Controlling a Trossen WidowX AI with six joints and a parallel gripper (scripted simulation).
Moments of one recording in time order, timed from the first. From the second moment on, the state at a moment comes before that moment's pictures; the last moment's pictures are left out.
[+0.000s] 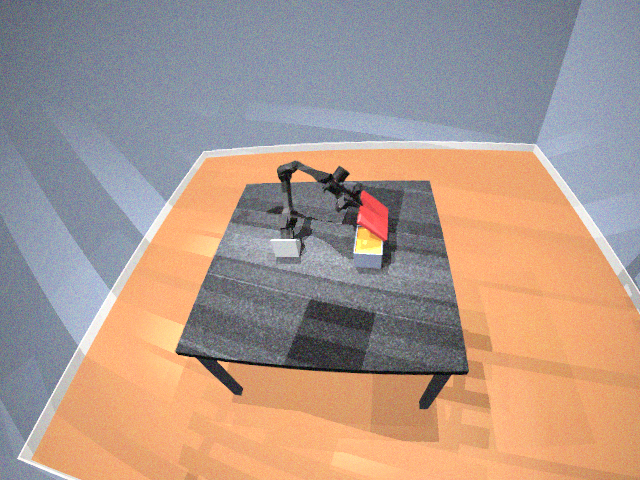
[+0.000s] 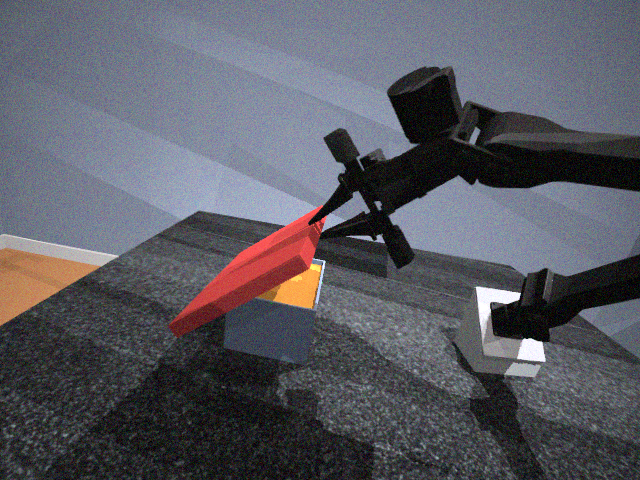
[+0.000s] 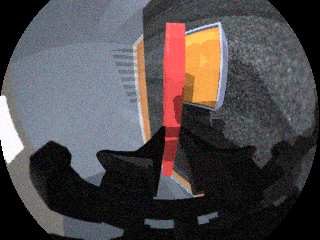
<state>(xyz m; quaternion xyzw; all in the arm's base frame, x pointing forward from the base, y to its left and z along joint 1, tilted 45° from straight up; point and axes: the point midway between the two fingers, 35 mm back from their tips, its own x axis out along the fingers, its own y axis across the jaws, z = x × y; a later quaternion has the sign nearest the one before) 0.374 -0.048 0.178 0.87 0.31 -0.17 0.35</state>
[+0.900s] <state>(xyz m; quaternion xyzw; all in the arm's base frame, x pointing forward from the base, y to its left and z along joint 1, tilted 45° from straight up) 0.372 -0.009 0.215 0.87 0.31 -0.17 0.35</state>
